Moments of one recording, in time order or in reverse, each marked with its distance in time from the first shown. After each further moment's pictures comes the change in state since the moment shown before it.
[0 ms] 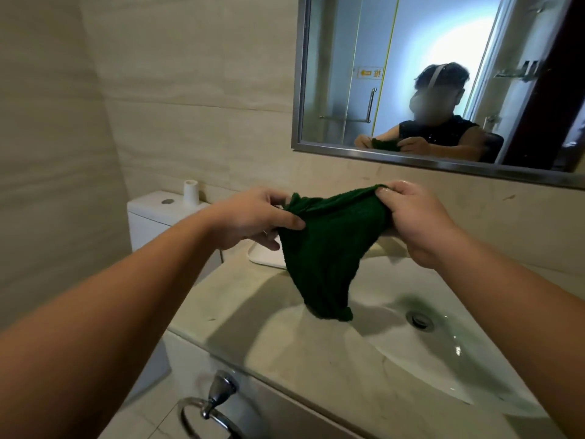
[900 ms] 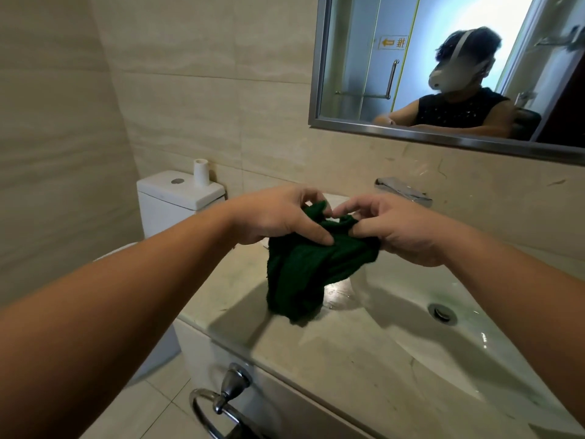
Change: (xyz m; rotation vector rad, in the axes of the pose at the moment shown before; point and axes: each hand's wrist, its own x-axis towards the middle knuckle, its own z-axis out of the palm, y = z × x) left_hand 0.014 -0.013 0.006 0.084 -0.144 -0.041; right_hand 0.017 0.028 0.036 -0.121 -0.669 0.081
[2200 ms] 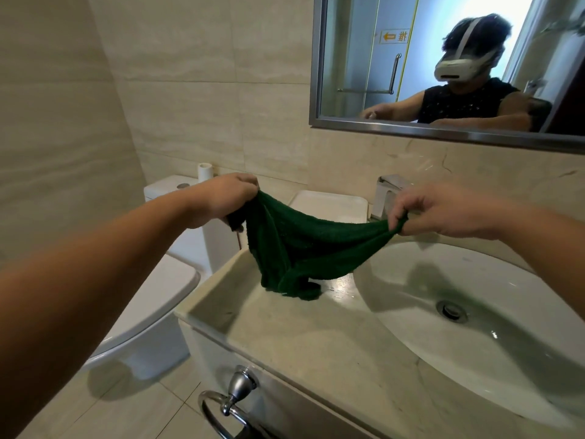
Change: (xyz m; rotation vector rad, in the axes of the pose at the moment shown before) left_hand -0.012 -0.037 -0.064 0.235 0.376 -0.160; right_hand -0.012 0.010 -0.076 -0.741 0.040 -0.047
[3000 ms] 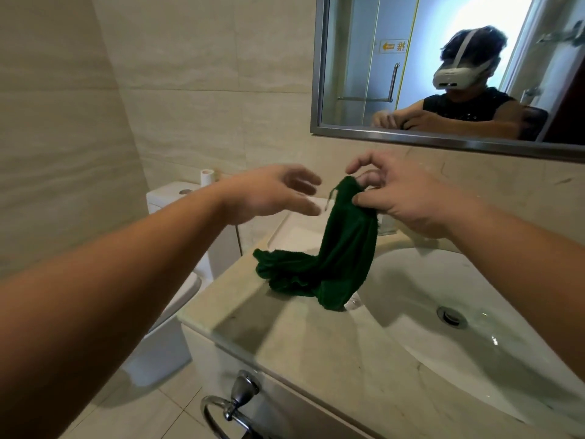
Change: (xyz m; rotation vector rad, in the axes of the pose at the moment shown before) left_hand -0.007 0.057 0.017 -0.087 -0.221 0.206; right_hand 0.020 -0.074 0.013 0.623 0.220 -0.101
